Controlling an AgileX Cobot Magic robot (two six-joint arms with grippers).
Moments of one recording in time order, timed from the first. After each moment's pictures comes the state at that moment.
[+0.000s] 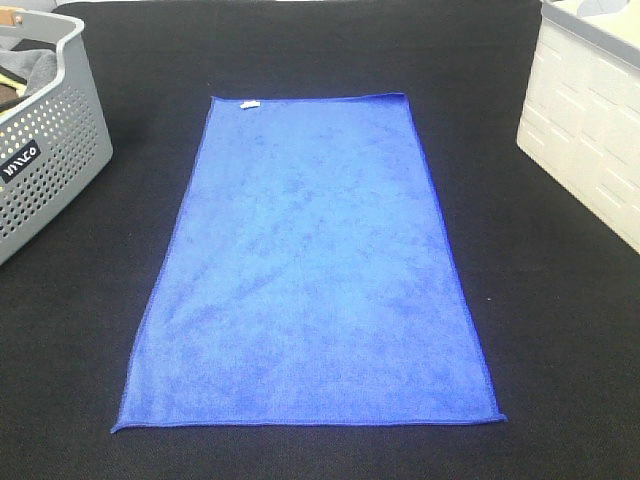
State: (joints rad) left arm -0.02 0.00 -0.51 -0.15 1.06 0.24; right arm 0.01 -0.01 -0.51 0.15 1.07 -0.15
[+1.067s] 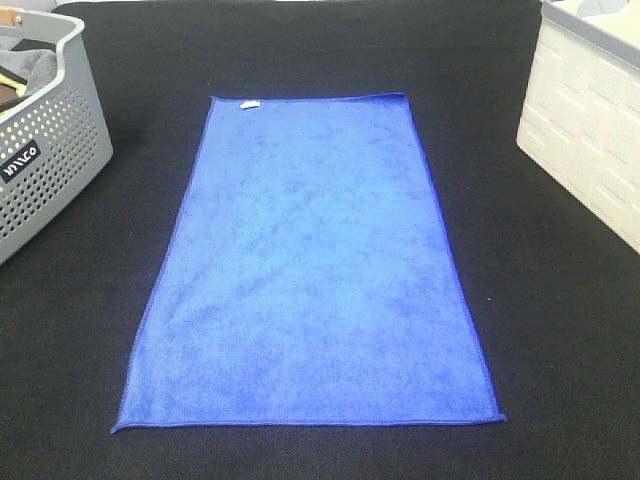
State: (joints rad) left arm -0.02 0.00 -0.51 -0.15 1.06 0.24; right arm 0.01 -0.01 -0.51 0.15 1.07 -0.15
